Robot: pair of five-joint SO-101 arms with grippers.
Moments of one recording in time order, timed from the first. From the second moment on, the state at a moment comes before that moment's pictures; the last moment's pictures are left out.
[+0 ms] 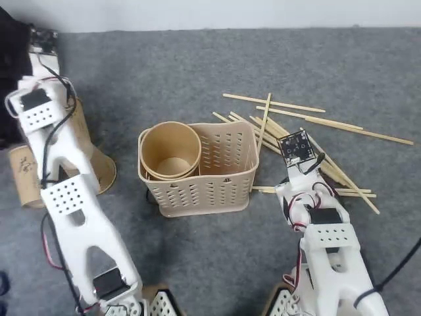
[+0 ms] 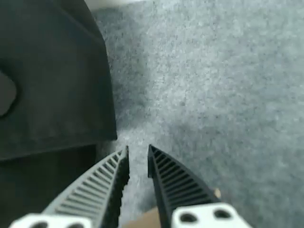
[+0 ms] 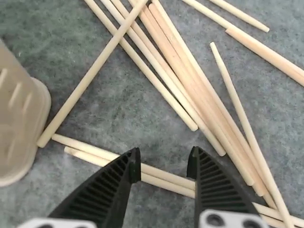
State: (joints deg) left arm -31.5 69.0 -74.6 62.9 -19.2; right arm -6.0 -46.9 79.0 28.7 17.5
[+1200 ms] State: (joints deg) left arm -30.9 69.1 -72.5 69.1 -36.8; right arm -6.1 -46.9 79.0 28.7 17.7
